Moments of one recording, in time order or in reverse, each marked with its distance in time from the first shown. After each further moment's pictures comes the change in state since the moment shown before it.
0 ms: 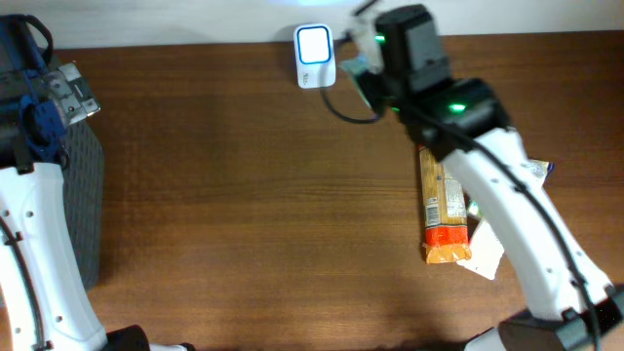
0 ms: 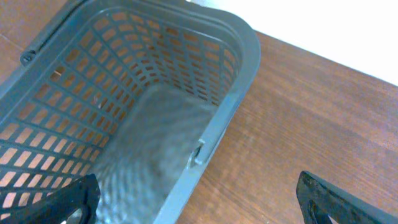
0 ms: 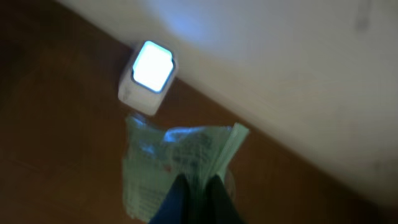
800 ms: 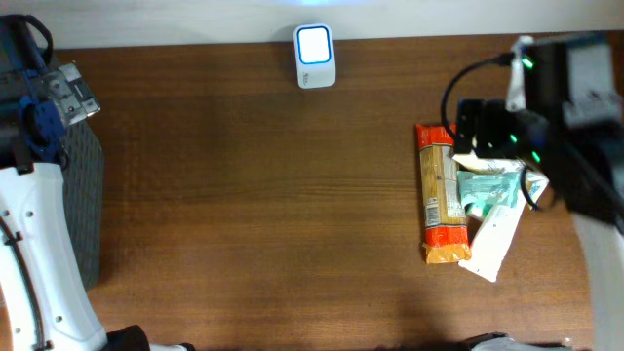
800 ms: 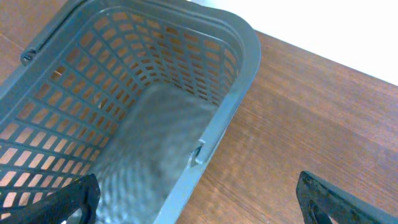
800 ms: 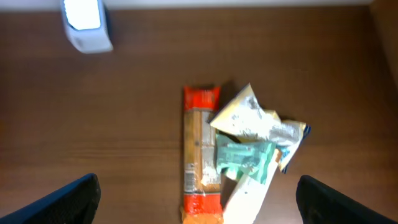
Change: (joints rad) left arm 0.000 0.000 0.000 0.000 0.000 0.000; right arm -0.211 -0.255 0.181 -0.575 -0.071 0.363
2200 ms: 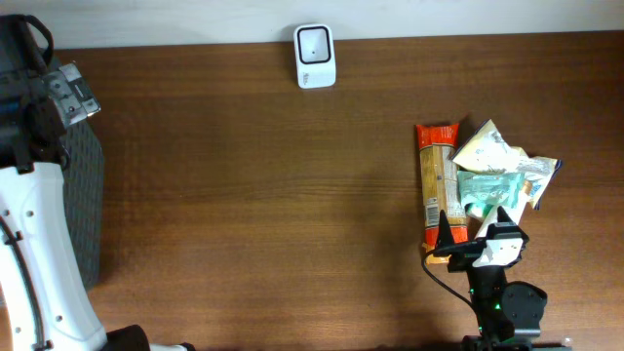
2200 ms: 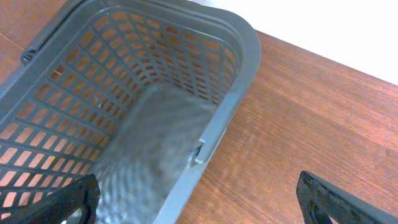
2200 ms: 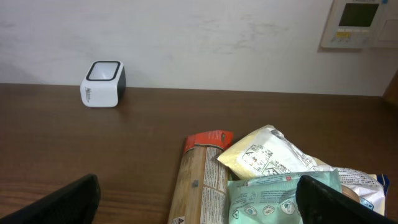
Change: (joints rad) left arm 0.000 0.001 0.000 0.000 0.000 0.000; right arm -0.272 -1.402 -2.034 1.421 -0.296 -0.208
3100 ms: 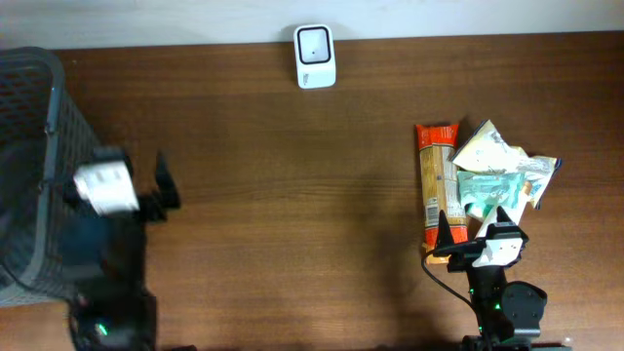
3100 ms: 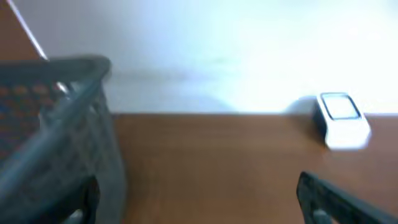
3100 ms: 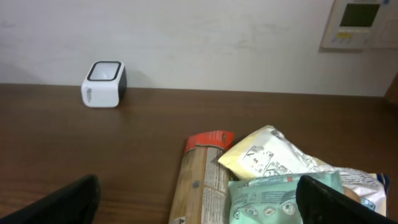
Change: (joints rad) left arm -0.068 -0.885 -1.349 1.106 0.406 0.251; right arm 0.000 0.000 0.000 0.000 -0.003 0.001
